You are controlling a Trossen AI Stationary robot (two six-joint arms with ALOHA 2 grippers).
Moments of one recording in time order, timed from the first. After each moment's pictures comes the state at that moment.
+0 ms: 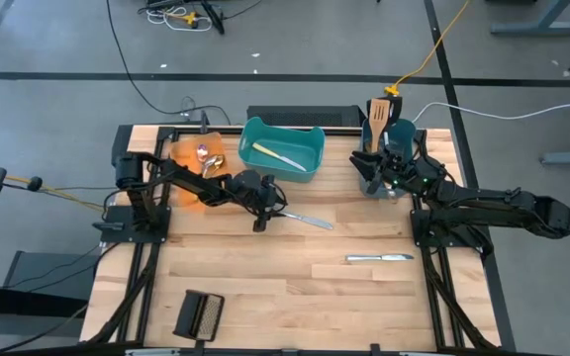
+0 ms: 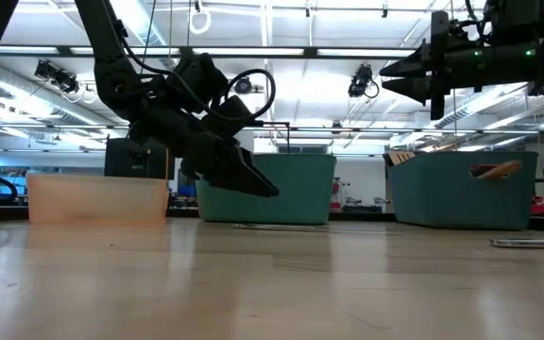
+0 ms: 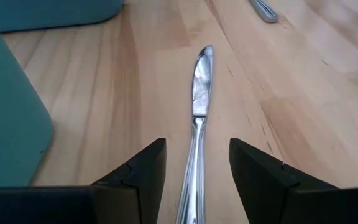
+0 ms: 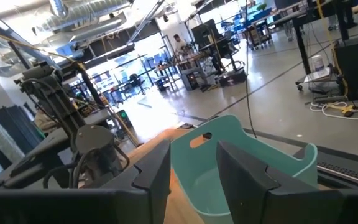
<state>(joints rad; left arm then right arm) 0.21 1.82 0.67 0.65 0.25 0.25 -0.40 0.77 0.25 0.61 0.04 0.40</state>
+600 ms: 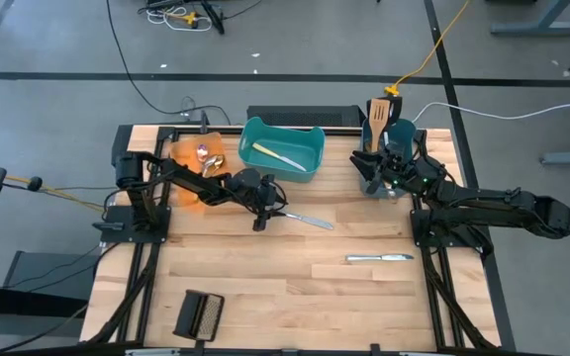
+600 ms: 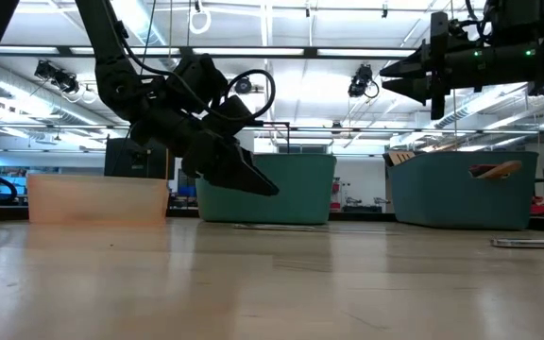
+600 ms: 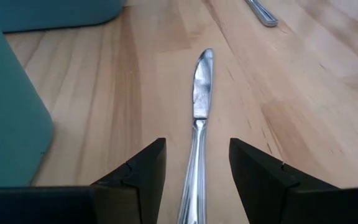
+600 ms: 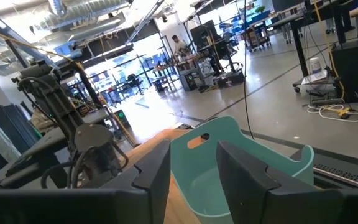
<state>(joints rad) 0.22 1.82 0.67 0.65 0.27 0.24 -0.40 0.77 0.25 0.61 0.05 0.38</state>
